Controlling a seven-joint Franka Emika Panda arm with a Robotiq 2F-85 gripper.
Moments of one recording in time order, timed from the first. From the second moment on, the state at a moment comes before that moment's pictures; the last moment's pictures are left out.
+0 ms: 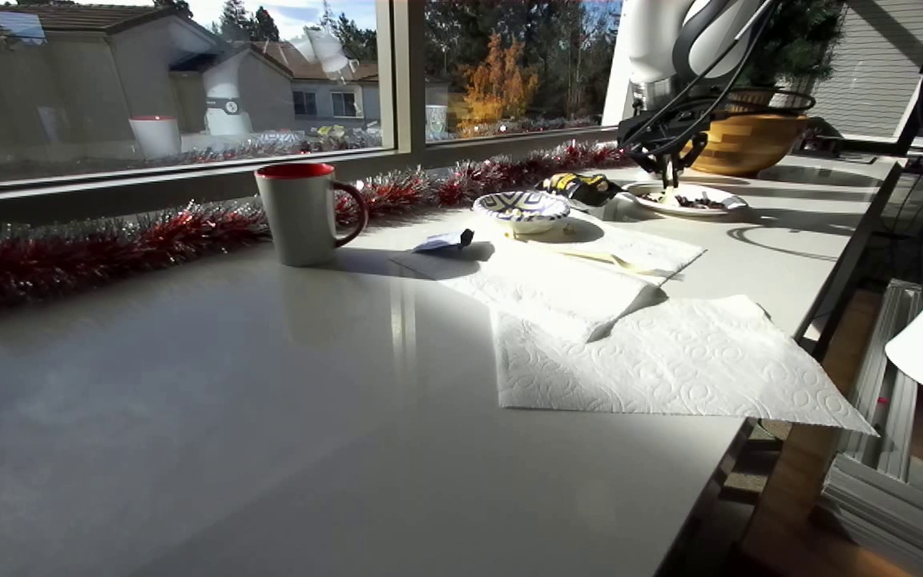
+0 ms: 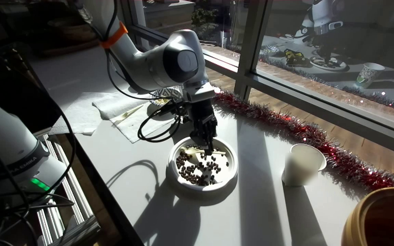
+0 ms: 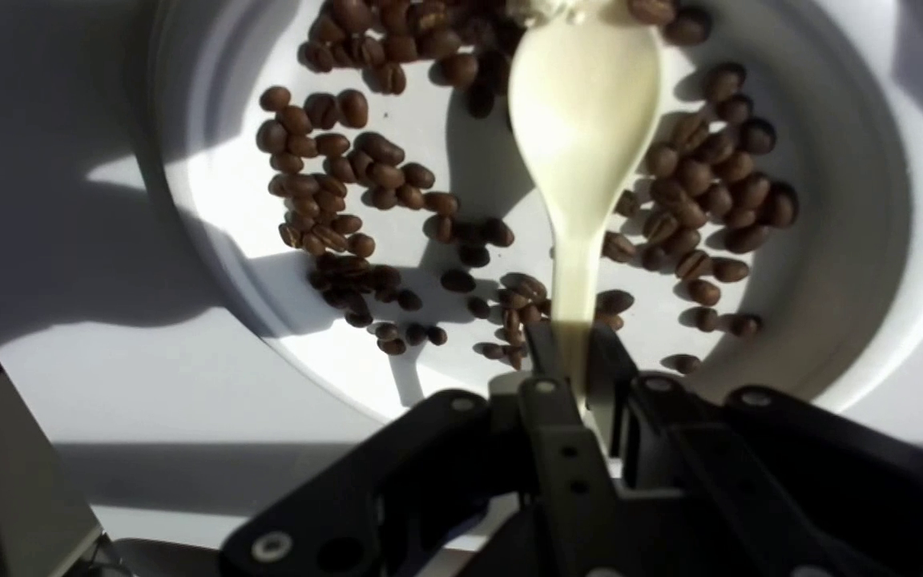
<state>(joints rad) -0.13 0.27 -0.36 -2.35 -0.88 2.59 1.54</state>
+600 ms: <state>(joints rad) -0.14 0.22 -0.37 -2.36 -1.10 2.67 1.54</state>
